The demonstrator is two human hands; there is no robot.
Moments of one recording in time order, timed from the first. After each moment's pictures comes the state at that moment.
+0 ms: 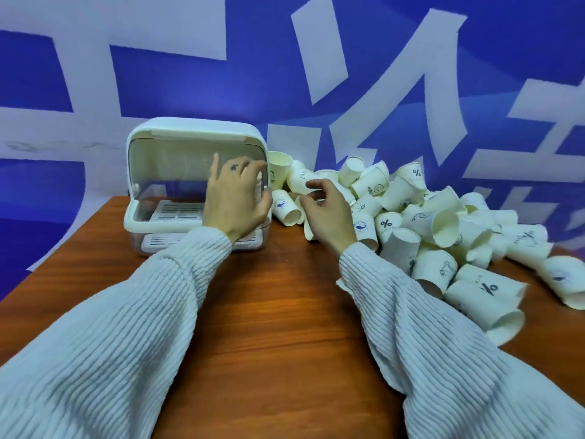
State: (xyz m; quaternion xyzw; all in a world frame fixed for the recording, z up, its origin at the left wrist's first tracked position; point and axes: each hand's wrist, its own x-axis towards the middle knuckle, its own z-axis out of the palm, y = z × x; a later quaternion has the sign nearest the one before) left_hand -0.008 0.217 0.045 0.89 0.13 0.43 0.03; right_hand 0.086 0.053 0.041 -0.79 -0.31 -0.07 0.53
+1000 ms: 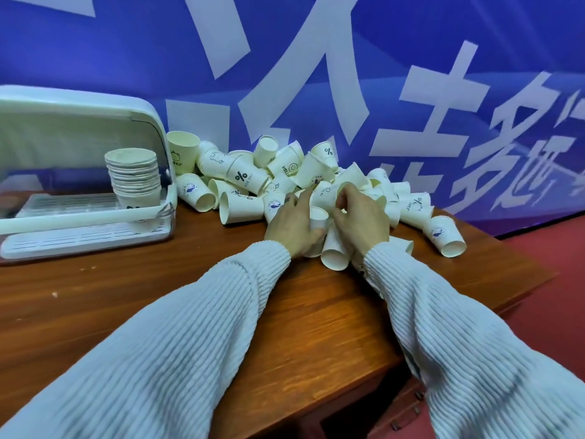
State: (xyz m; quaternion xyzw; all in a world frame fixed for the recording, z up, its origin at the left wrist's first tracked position) left_hand 0.103 0.008 0.002 0.93 0.02 0.19 0.31; right_hand 0.147 -0.136 0.030 -0.93 -0.18 -0.21 0.24
